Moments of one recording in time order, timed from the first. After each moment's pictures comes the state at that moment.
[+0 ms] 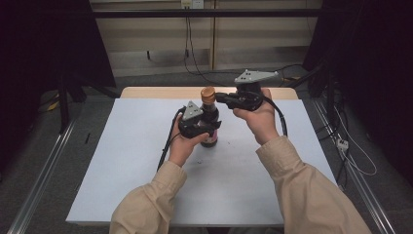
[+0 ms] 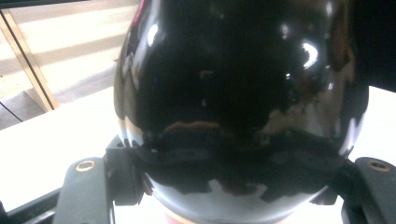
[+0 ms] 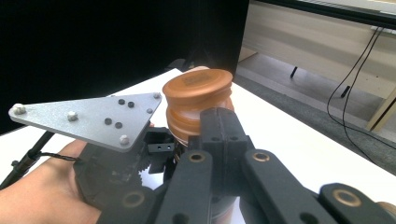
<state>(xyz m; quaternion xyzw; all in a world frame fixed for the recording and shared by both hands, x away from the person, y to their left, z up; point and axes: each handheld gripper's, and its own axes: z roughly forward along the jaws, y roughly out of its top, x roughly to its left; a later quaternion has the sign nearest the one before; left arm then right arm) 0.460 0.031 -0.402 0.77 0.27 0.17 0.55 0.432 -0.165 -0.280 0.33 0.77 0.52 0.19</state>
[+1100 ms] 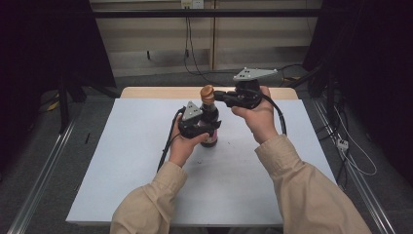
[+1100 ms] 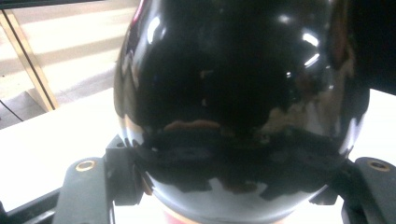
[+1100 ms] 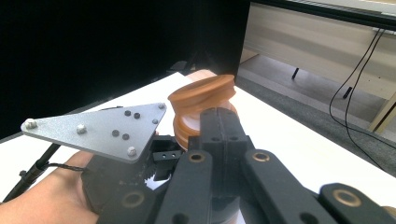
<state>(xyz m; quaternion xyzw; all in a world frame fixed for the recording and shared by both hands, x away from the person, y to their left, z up) 0.460 0.031 -0.403 0.77 0.28 0.17 0.55 0.432 -0.161 -0.274 0.33 0.77 0.52 0.19</state>
